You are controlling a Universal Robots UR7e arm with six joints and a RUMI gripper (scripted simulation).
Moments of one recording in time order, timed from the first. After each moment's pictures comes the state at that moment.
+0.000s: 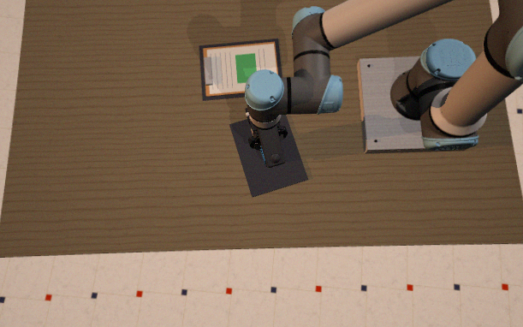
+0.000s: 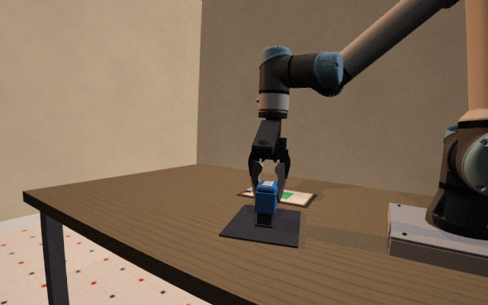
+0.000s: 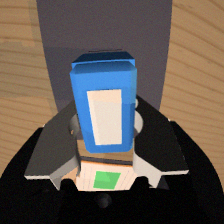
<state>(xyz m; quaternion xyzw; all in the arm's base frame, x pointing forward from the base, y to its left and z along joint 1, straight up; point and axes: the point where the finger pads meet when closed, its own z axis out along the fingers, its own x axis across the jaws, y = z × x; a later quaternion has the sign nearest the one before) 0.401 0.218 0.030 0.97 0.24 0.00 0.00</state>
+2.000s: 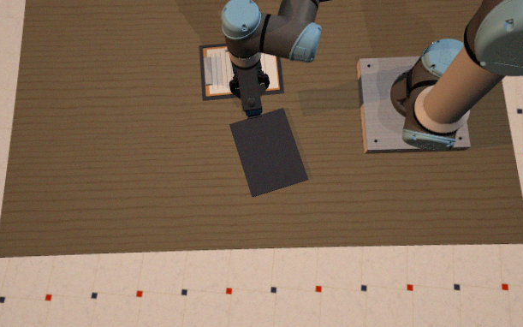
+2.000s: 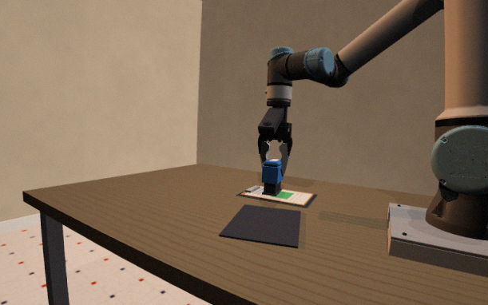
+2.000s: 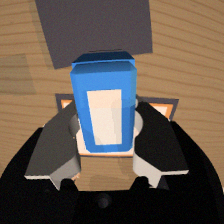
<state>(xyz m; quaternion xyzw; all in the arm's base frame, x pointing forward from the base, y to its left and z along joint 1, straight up) 0.466 0.099 0.072 0.98 0.17 0.00 0.00</state>
